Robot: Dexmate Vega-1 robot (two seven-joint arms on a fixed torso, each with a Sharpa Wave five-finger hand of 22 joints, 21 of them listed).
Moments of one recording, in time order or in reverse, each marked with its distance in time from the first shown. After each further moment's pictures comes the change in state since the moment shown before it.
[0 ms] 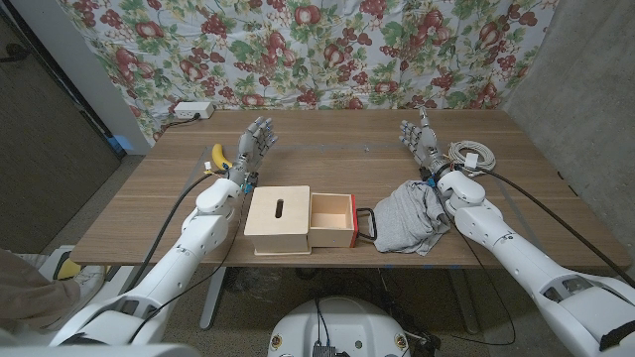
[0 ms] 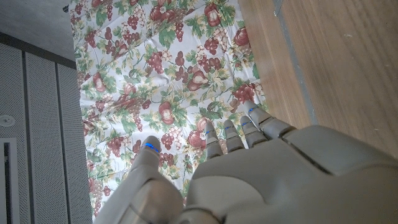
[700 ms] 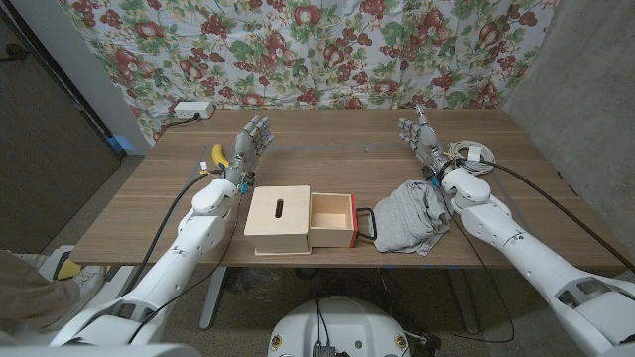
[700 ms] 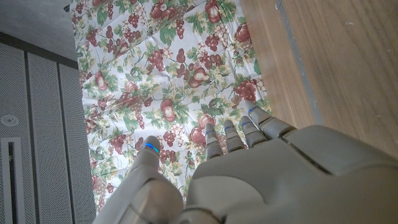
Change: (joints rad) left arm 0.016 0.002 -0.031 -0.021 0.015 0.006 -0.009; left_hand 0.000 0.000 0.000 0.000 0.000 0.000 0.000 0.000 0.000 0.000 0.000 0.000 0.000 -0.004 0.004 0.000 0.000 0.001 0.001 -0.003 0.000; right arm -0.028 -0.074 -0.016 -0.095 -0.070 -0.019 -0.024; right_hand 0.012 -0.012 -0.008 -0.009 0.004 0.006 -0.006 0.000 -0.003 -0.001 -0.007 0.008 0.000 -0.019 -0.012 -0.005 0.000 -0.008 -0.001 0.000 0.000
